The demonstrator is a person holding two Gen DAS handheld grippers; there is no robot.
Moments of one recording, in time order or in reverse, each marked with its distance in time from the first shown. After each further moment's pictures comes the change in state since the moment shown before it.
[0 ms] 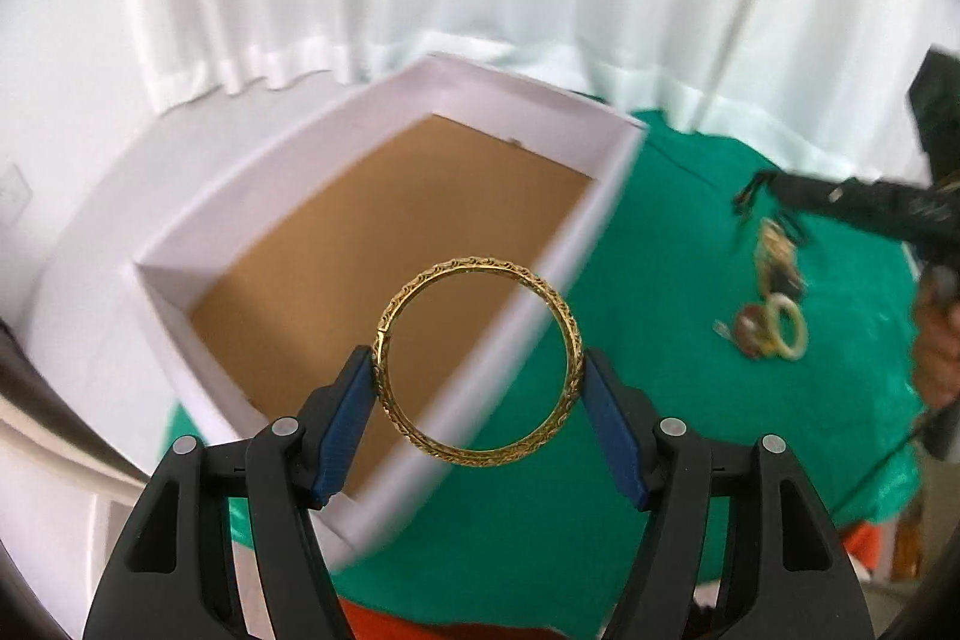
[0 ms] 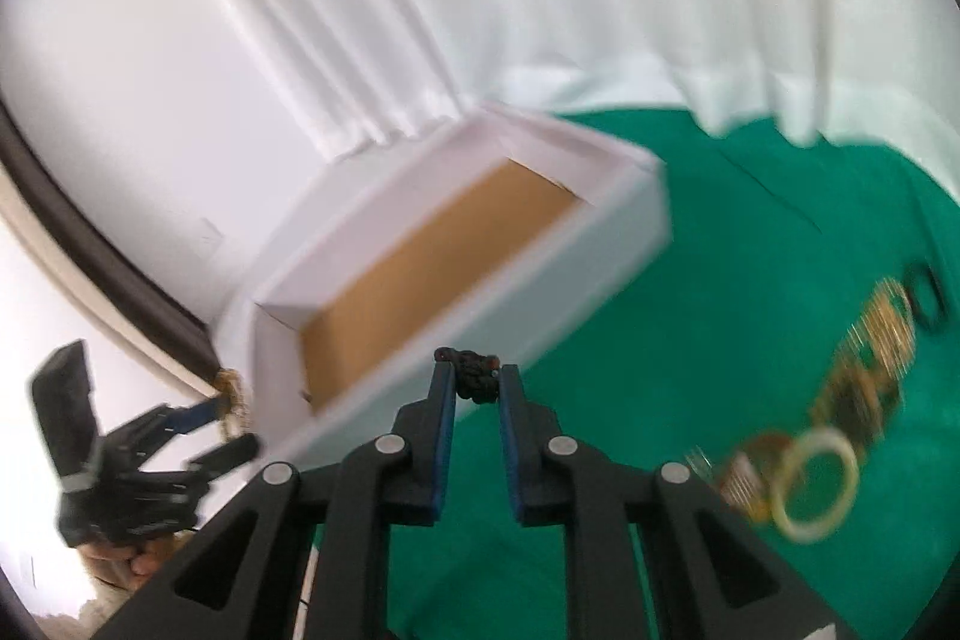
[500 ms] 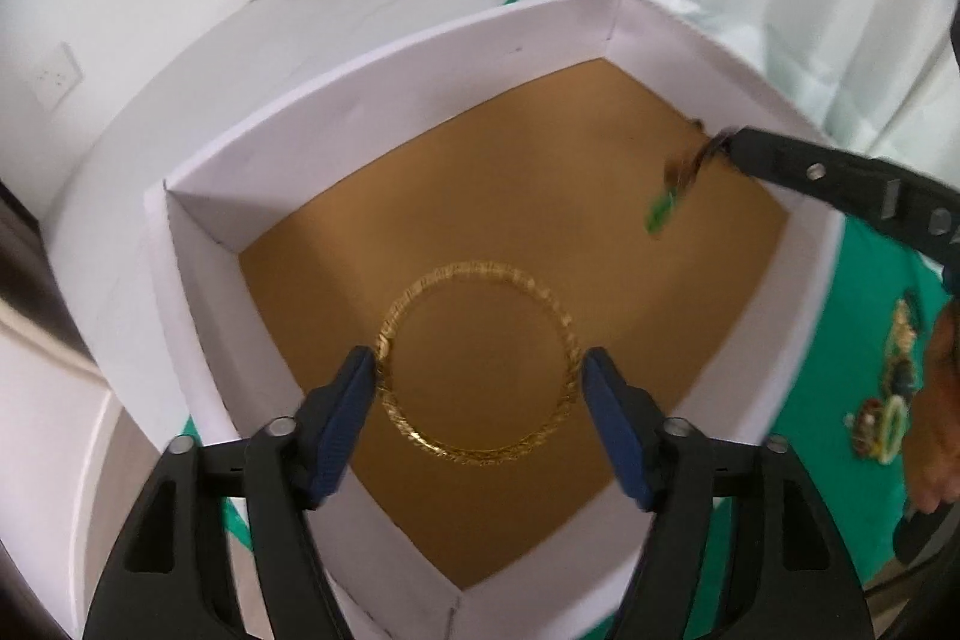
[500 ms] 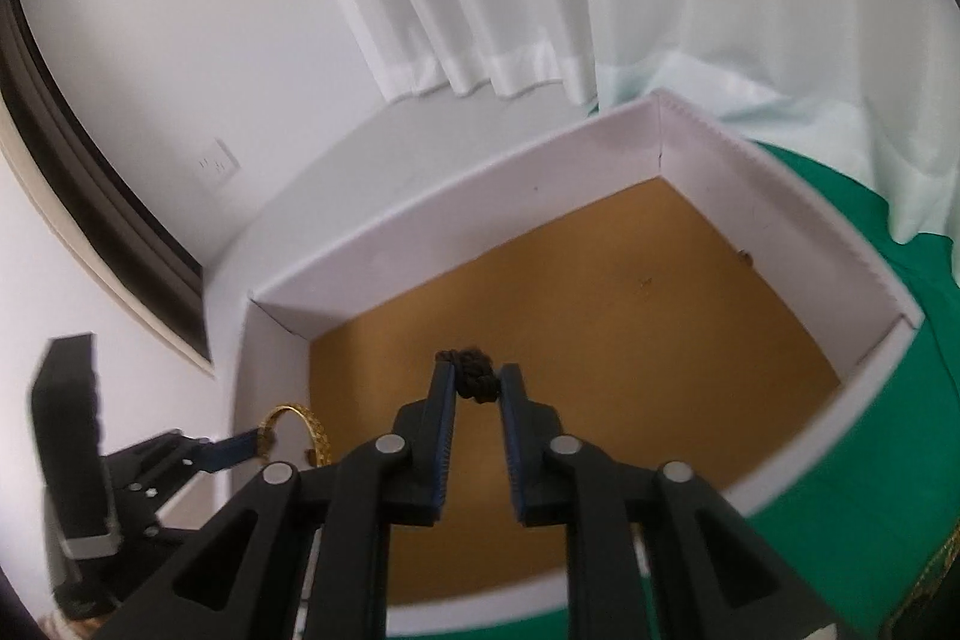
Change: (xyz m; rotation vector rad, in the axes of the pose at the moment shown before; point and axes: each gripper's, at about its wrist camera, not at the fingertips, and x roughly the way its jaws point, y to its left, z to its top) left arm 0.098 0.077 0.015 -0.219 0.171 0.186; right arm 0.174 0.096 0.047 -0.228 0.133 0.003
